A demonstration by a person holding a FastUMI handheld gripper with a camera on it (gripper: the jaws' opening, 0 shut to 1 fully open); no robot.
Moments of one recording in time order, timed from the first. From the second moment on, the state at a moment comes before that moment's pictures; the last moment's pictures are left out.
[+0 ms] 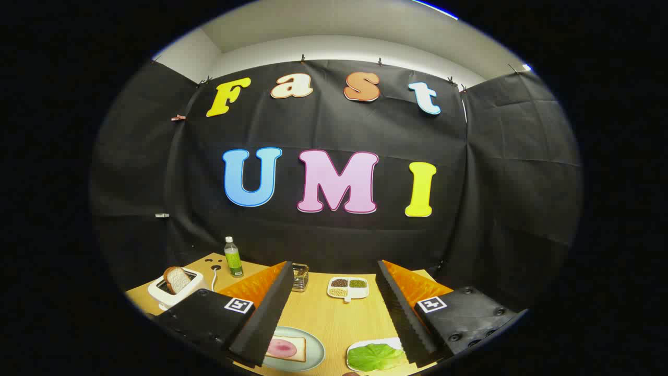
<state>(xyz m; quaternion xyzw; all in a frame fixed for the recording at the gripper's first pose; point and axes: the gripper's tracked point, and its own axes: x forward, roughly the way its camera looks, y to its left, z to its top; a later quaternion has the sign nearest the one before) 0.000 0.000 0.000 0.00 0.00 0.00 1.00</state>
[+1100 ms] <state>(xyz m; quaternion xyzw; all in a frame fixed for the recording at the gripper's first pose) 0.004 0.027 -0.010 0.00 0.03 0.05 1.00</state>
